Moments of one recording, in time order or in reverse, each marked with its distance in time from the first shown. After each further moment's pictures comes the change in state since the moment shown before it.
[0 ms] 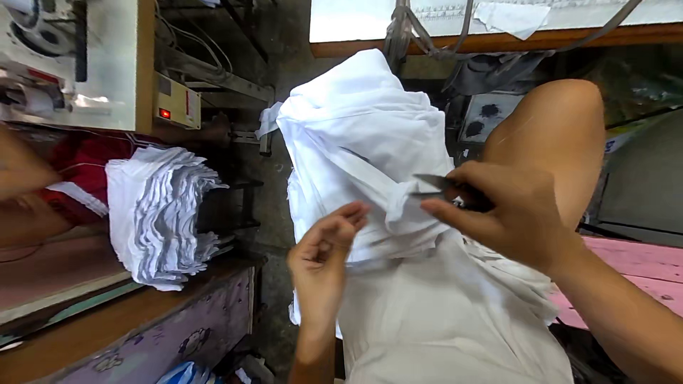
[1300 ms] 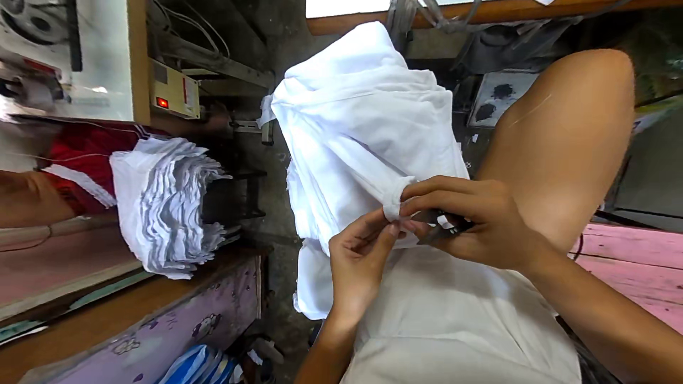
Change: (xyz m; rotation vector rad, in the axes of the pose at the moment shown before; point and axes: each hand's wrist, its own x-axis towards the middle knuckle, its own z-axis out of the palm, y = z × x) left_hand -0.016 -0.010 0.035 -0.097 -0.052 -0.182; right_hand -0.013 0.002 0.034 0.462 -0.067 -0.171
